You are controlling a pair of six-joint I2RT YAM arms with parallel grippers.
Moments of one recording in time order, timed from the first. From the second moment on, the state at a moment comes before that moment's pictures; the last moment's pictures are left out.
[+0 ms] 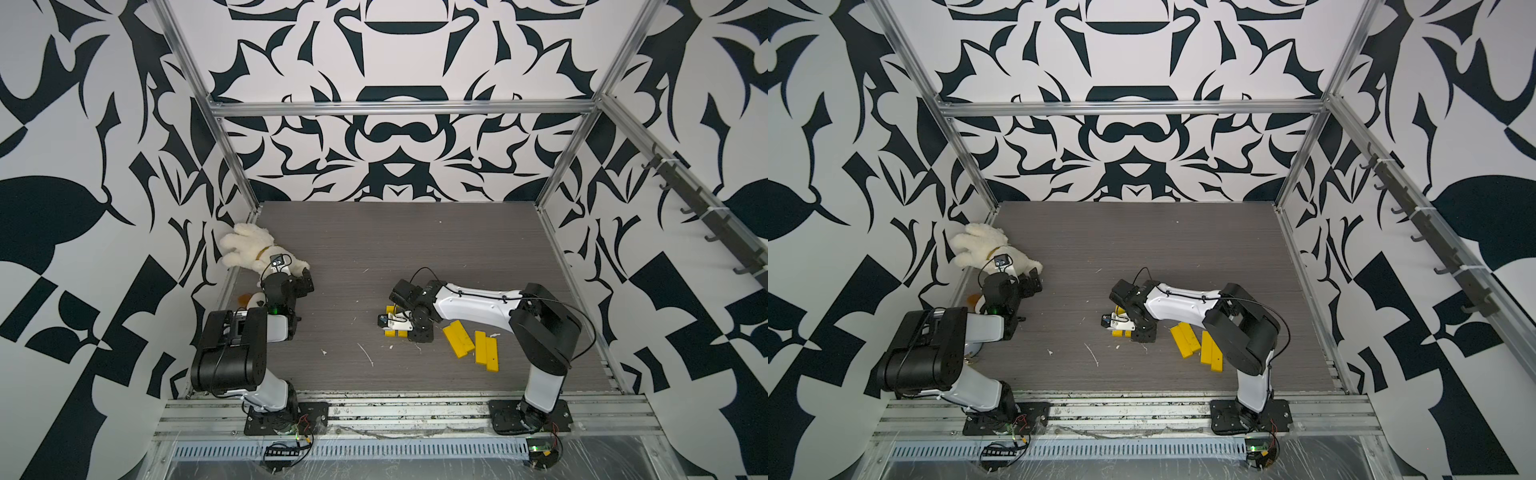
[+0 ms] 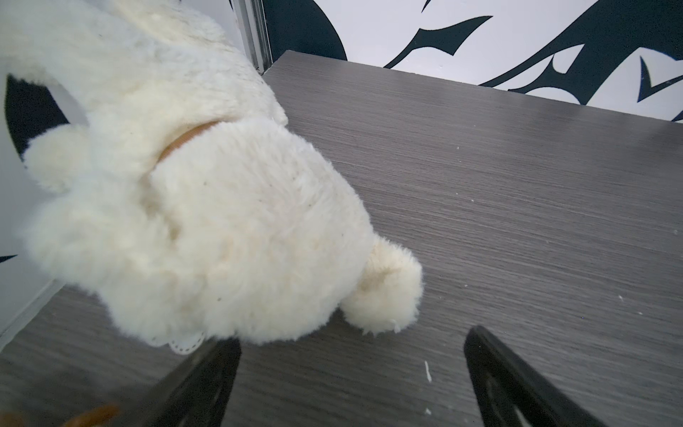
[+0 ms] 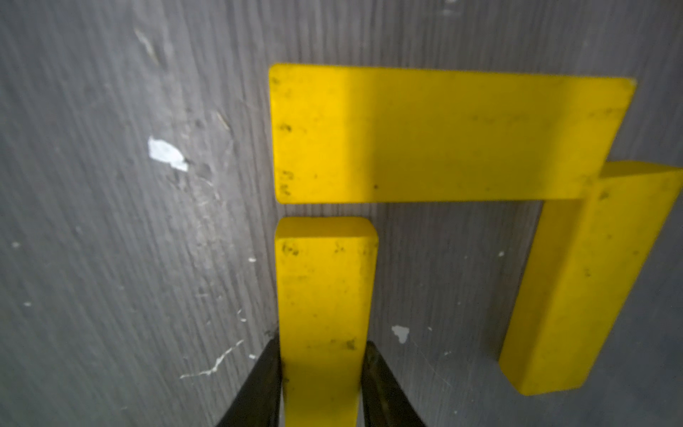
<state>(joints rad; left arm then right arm) 0.05 1.55 0.37 0.78 -0.09 -0.12 0.92 1.84 1.17 -0.77 0.04 -0.59</state>
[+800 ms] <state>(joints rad) 0.05 1.55 0.37 0.78 -0.09 -0.12 0.92 1.84 1.17 -0.74 0.06 -0.65</state>
